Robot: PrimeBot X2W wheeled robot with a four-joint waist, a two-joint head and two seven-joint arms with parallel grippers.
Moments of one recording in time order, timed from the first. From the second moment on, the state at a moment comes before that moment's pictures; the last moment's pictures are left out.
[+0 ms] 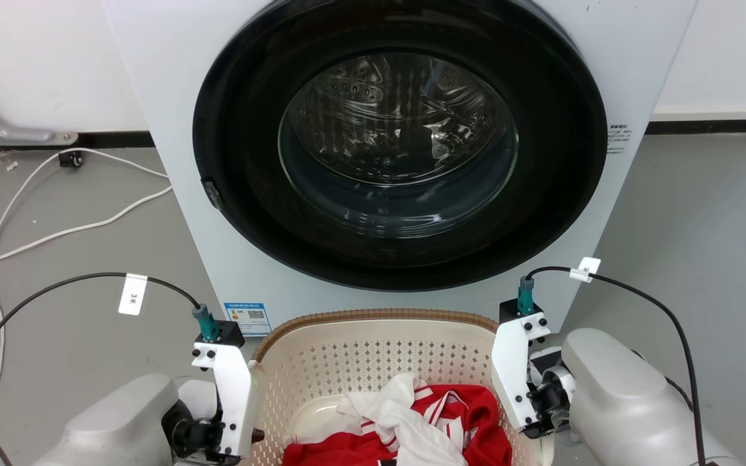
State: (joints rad) left arm -0.71 0.49 -1.27 0.79 -1.41 -0.13 0.59; right arm -0.74 -0.04 0.68 1.17 0.60 0.13 0.87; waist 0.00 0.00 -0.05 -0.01
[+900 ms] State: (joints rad) left arm -0.72 0.48 -1.28 0.80 -1.42 -0.13 0.64; right arm -0.75 -0.05 0.72 1.20 0.66 0.13 0.87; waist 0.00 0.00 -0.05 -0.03
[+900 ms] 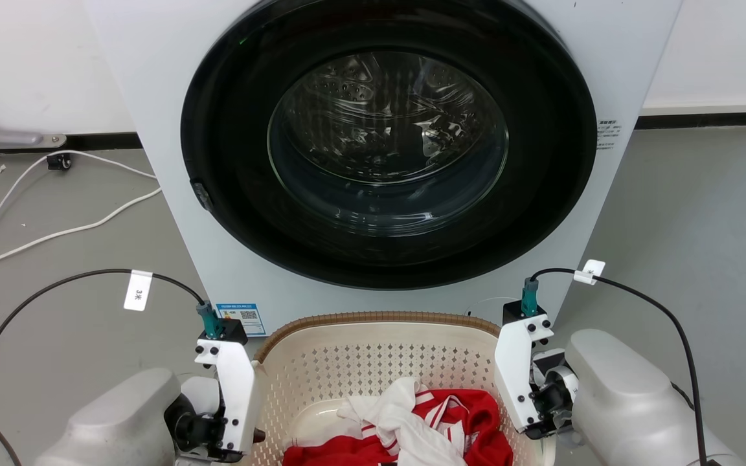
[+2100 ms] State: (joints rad) left arm -0.73 0.47 -1.28 0.83 -1.43 -0.13 0.63; right arm -0.77 -0.05 0.76 1.22 0.72 0.13 0.84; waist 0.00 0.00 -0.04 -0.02
